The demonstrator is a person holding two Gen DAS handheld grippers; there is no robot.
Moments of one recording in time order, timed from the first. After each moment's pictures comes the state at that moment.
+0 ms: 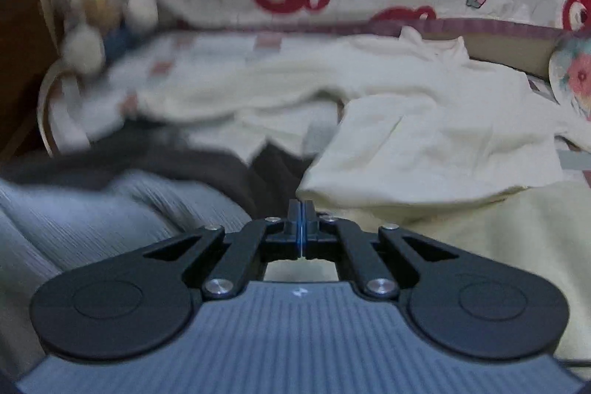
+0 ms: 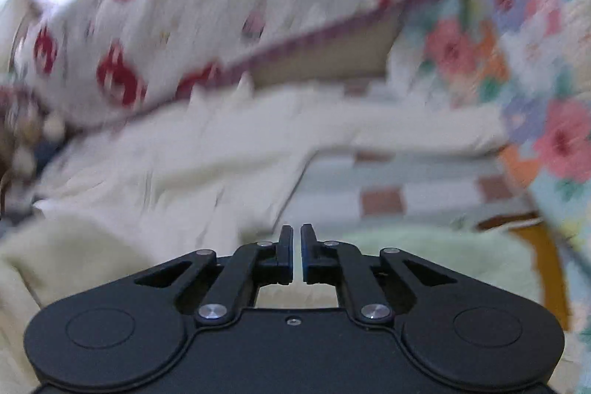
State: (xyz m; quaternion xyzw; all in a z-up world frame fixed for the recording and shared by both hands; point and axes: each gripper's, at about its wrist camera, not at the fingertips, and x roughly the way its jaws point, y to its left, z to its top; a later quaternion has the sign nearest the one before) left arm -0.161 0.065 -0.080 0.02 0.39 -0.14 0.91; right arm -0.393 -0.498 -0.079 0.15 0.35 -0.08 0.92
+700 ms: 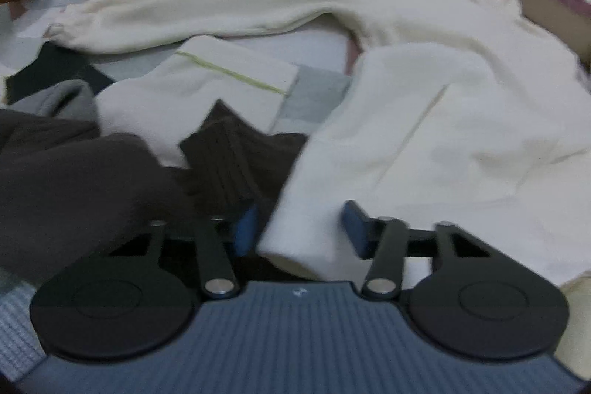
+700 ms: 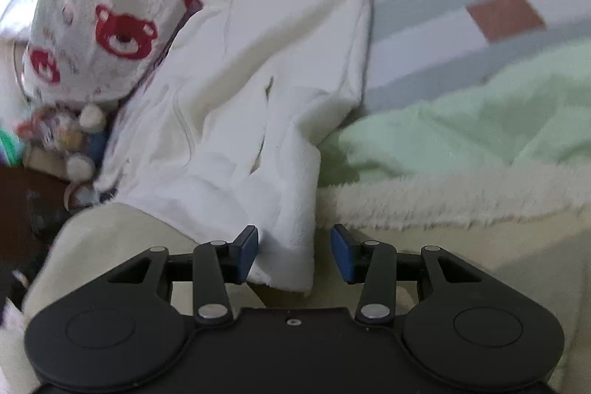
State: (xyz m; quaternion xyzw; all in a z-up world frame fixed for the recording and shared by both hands) left arm -0.019 0.025 -0.159 -0.02 0.54 -0.13 0.83; right arm -0.306 -0.500 -0.198 0.40 0.46 0.02 0.79
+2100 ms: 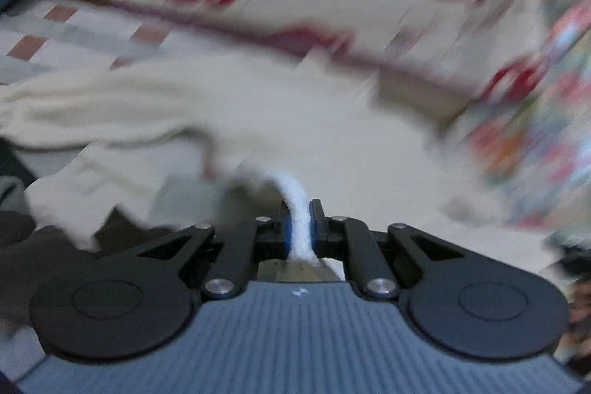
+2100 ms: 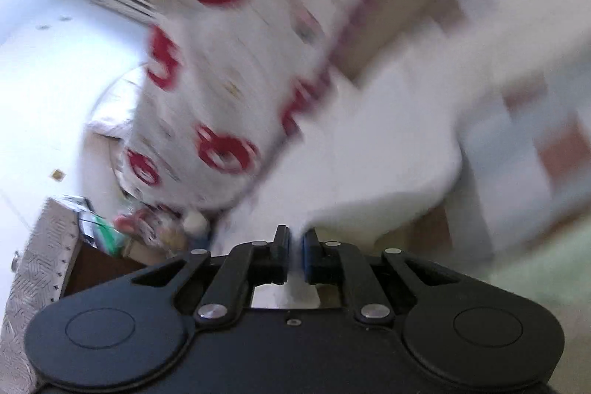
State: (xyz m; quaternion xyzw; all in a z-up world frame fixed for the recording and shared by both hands) left arm -0.038 0.039 -0.016 -0.14 0.41 -0.31 0.84; right arm -0.316 -0.541 -0.075 0.45 0.24 0.08 0.86
